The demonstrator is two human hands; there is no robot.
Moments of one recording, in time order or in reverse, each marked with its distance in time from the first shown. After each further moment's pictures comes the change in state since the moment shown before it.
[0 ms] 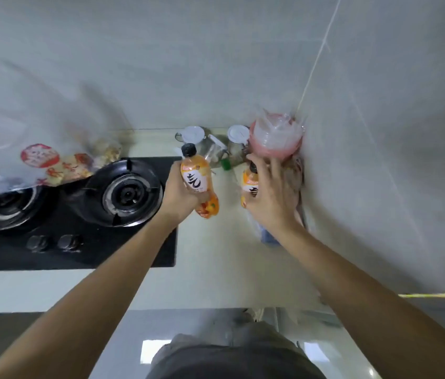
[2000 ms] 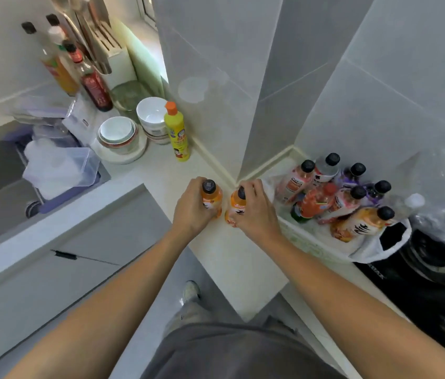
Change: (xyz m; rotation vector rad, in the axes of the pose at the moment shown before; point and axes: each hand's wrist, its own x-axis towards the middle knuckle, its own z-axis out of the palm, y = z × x) left_hand -0.346 -0.408 -1.018 0.294 0.735 -0.380; right_hand -0.279 -1.041 0.524 0.238 -0.690 -0.769
